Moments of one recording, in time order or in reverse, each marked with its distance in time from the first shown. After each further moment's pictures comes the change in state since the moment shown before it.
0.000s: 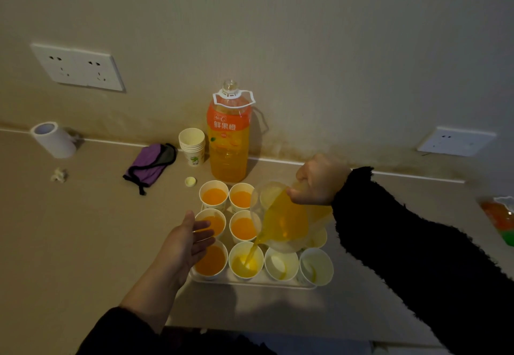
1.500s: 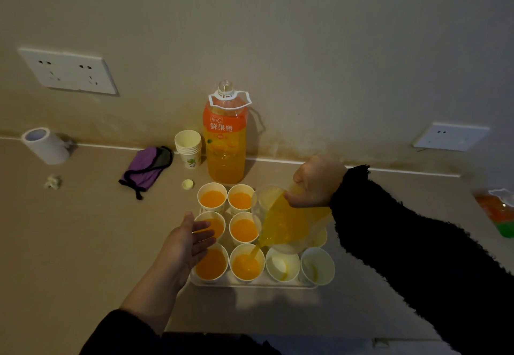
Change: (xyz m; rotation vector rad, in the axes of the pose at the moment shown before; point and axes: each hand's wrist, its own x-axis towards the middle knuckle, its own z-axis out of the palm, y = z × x) left_hand 0.004 0.007 0.001 -0.019 -0.019 -0.019; right_hand 0.006 0.007 0.012 -0.017 0.084 -0.066
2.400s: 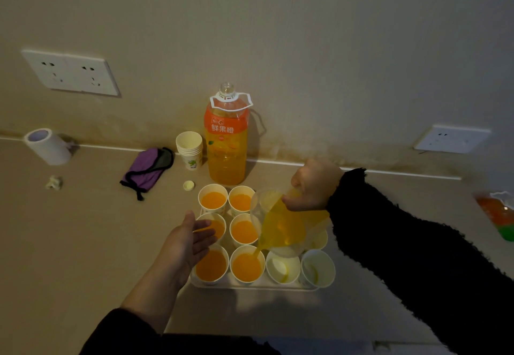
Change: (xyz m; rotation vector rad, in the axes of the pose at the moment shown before) left_hand -0.002 0.003 0.001 -0.012 -0.007 0.017; right_hand 0.003 -0.007 -0.003 -0.066 -0.070 -0.016
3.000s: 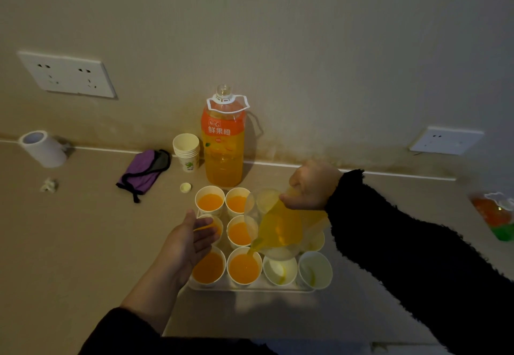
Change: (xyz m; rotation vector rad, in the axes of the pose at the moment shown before) left_hand 0.001 0.003 0.007 -0.062 -0.047 0.002; right_hand -0.005 0.000 -0.006 0.077 0.010 0.010
